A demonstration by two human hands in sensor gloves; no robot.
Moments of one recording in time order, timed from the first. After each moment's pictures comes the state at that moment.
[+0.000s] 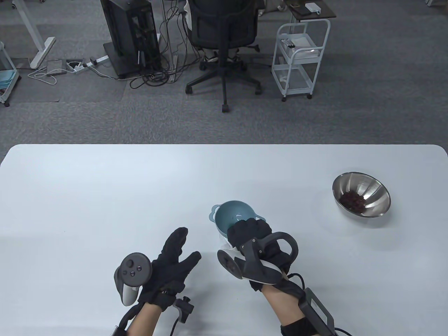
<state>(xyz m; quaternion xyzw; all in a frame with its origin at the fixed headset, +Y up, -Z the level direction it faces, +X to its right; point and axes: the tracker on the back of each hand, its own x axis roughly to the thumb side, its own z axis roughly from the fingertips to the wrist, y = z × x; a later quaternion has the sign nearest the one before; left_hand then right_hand) -0.192 -0.720 -0.285 0.04 -0.14 0.54 0.83 0.034 -0.617 -0.293 -0.22 0.18 -0.95 0.13</state>
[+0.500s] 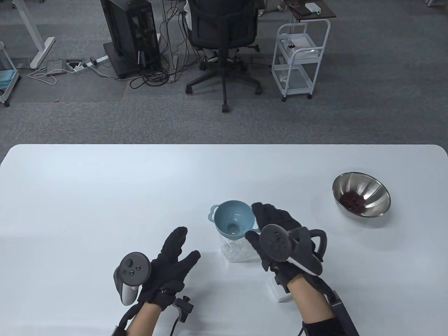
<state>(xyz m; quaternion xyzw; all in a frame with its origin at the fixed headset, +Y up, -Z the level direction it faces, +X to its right) -0.193 -0.720 -0.286 0.04 -0.14 0.55 0.83 0.128 -0.588 -0.306 -0.08 0.13 -0.98 -0.13</state>
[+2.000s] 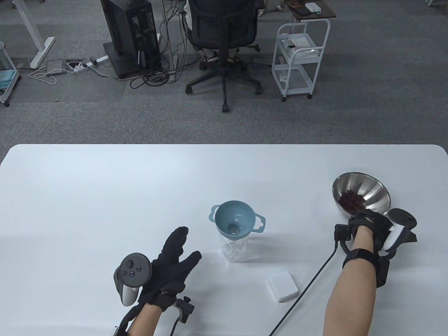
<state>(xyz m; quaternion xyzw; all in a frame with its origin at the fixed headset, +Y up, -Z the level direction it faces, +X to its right) -0.192 -0.719 -0.285 0.05 -0.15 0.54 0.83 0.399 -0.771 -0.411 0.51 0.05 -0.70 -0.50</state>
